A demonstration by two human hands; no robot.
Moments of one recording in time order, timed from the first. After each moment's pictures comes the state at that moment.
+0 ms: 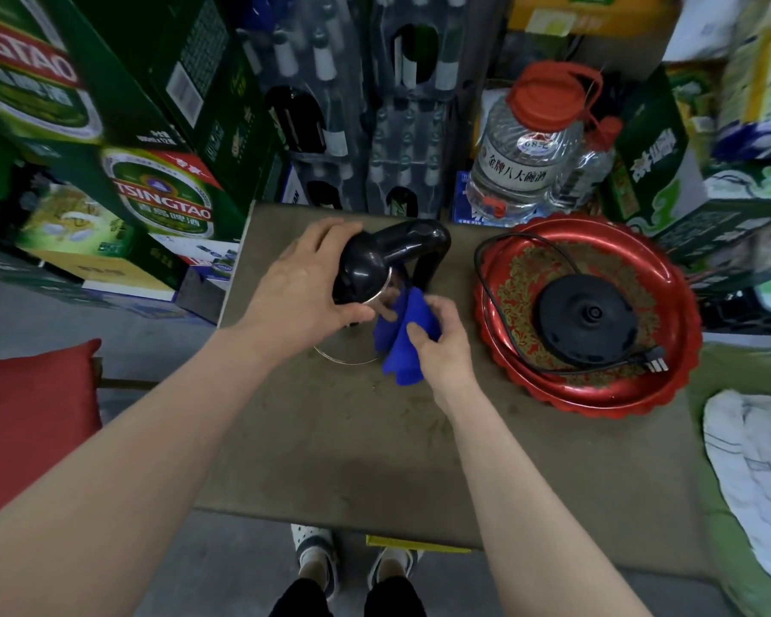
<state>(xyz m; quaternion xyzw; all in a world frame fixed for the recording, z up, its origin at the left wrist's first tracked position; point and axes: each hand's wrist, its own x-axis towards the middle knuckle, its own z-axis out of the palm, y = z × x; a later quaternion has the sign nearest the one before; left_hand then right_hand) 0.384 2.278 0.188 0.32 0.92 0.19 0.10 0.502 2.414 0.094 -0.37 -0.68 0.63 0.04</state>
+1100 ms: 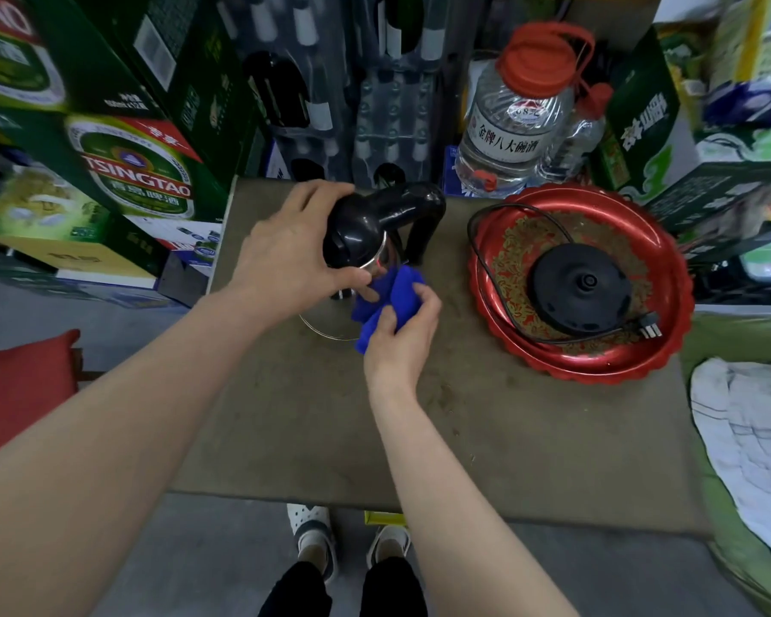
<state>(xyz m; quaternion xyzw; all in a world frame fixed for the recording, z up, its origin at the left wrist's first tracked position) 0.381 2.277 0.185 0.32 0.92 0.21 0.08 0.498 2.344 0.094 -0.48 -0.60 0.62 0.17</state>
